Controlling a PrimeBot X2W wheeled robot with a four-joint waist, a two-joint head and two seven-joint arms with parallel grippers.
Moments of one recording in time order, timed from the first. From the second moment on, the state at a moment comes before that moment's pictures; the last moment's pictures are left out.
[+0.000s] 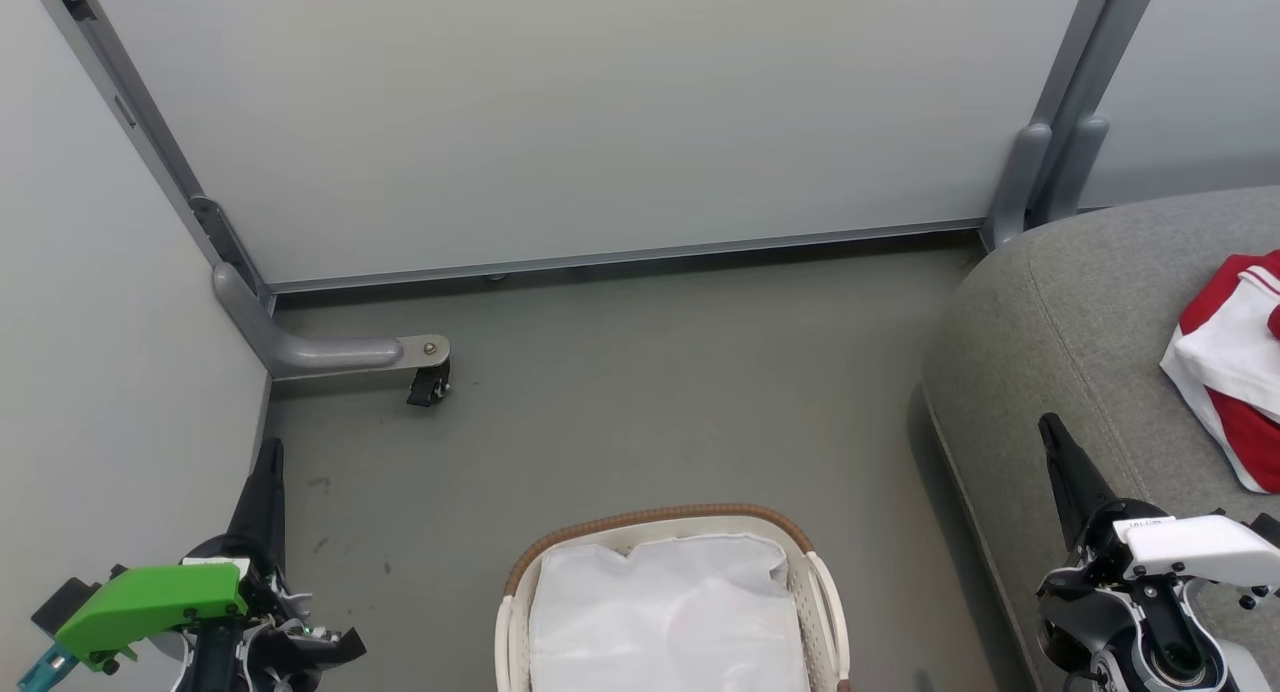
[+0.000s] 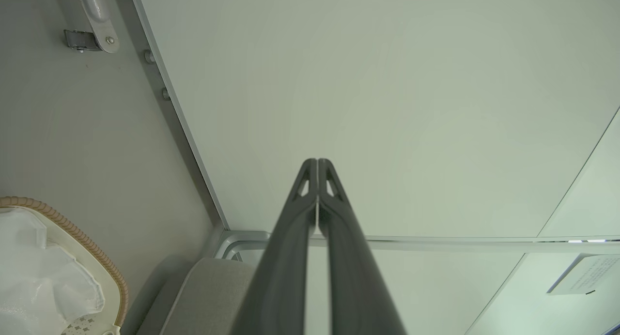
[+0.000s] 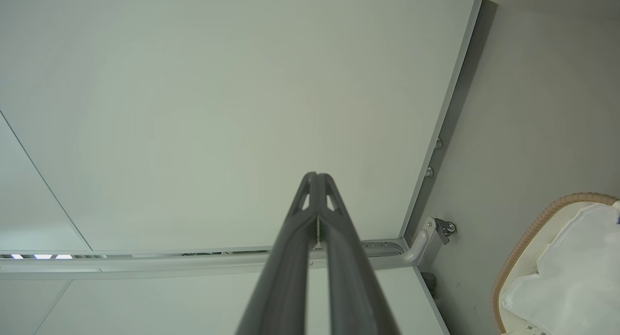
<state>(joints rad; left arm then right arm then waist) -0.10 0.05 0.11 0.24 -1.61 -0.13 0.11 -0.11 -0.05 -0.11 0.25 1.61 0.13 0.12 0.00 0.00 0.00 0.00</state>
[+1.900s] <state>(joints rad) -0.10 0.05 0.11 0.24 -1.61 -0.13 0.11 -0.11 -0.05 -0.11 0.25 1.61 0.13 0.12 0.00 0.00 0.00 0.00</state>
